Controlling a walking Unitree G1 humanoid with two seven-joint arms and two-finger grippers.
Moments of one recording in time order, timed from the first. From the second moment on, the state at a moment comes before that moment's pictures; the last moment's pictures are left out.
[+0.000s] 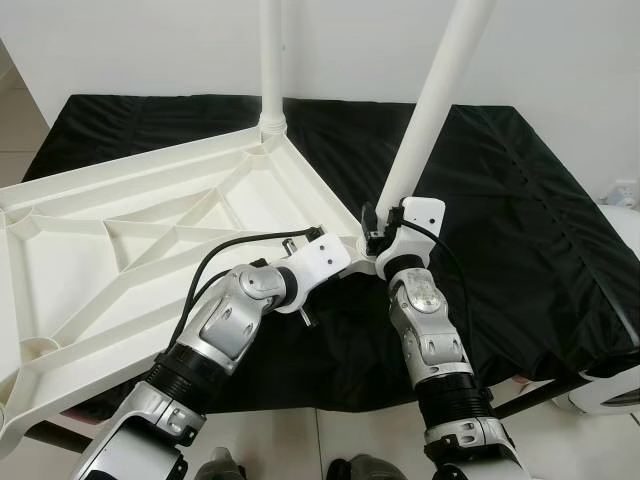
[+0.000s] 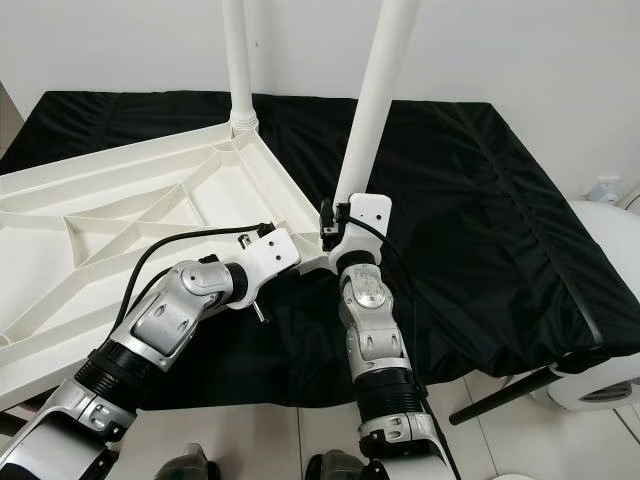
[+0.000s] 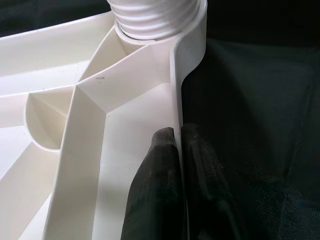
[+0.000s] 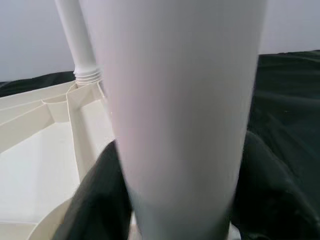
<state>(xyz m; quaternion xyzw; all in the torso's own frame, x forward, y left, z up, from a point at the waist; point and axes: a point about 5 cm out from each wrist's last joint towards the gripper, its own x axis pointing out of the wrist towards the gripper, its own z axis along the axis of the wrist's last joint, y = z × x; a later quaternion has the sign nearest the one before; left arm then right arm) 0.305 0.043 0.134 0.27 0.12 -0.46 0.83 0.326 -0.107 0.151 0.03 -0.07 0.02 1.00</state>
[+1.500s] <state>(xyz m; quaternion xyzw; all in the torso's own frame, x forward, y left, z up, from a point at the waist) 0.306 0.042 0.135 0.27 0.12 -0.47 0.83 0.340 -0.175 0.149 -0.02 -0.05 0.34 0.94</state>
